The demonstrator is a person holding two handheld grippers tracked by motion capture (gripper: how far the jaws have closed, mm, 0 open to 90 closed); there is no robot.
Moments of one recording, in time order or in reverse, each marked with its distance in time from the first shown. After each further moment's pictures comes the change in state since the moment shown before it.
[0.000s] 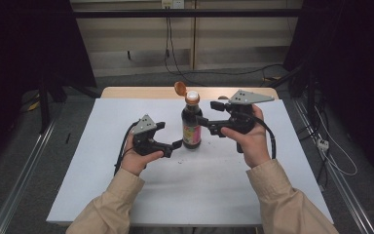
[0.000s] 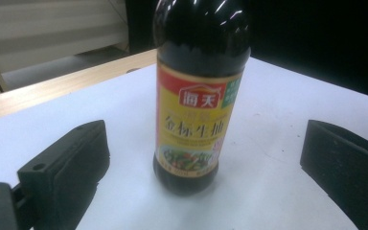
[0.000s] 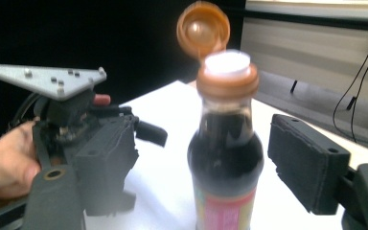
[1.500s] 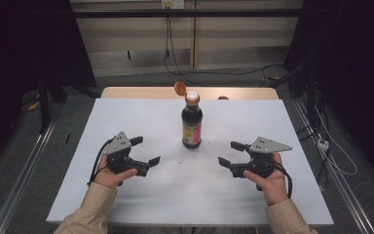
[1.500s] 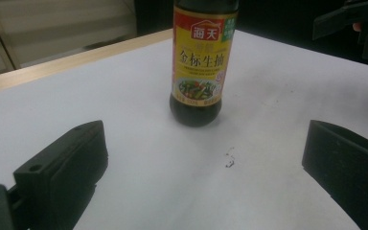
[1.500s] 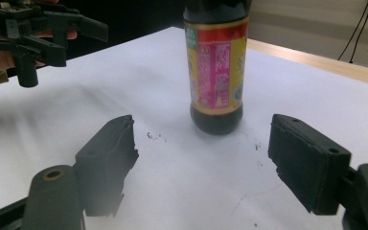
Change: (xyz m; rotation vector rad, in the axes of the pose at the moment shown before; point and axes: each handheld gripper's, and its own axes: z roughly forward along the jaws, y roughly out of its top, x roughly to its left) left arm 0.002 -0.034 -0.069 0.025 0.042 0.056; right arm -0.003 -0.120 -0.051 0.049 -0.020 0.011
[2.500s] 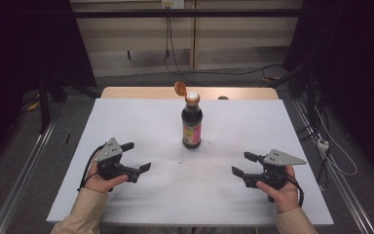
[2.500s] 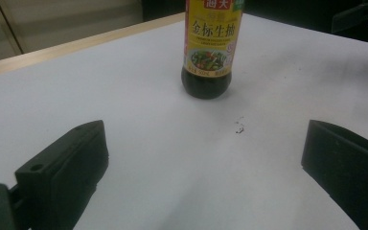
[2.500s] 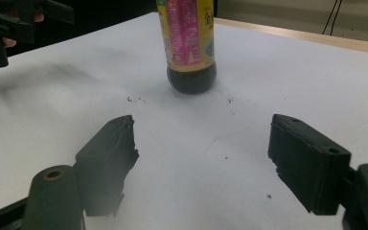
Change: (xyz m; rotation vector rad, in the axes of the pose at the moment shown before) left arm 0.007 -0.018 -0.021 0.039 0.023 0.014; right arm -0.011 -0.040 -0.029 0.009 -0.057 0.038
